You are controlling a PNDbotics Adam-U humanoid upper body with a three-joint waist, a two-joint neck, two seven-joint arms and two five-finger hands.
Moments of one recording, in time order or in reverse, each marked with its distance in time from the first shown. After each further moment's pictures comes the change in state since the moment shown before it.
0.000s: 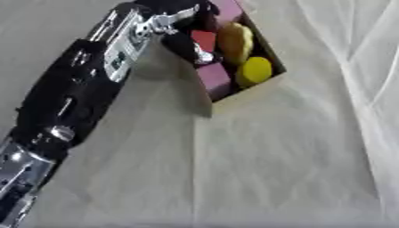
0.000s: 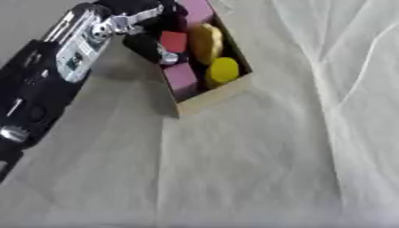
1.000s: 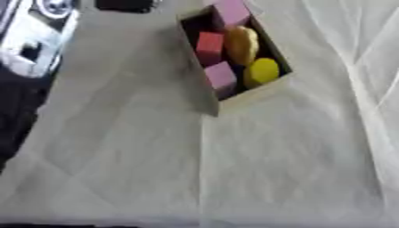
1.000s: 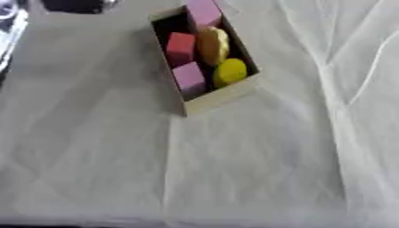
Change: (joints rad) left arm 0.317 0.365 0.161 -0.701 0.527 0.213 0.374; right arm 0.100 -0.011 -0.047 0.000 0.027 -0.047 -0.051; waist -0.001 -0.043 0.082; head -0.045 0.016
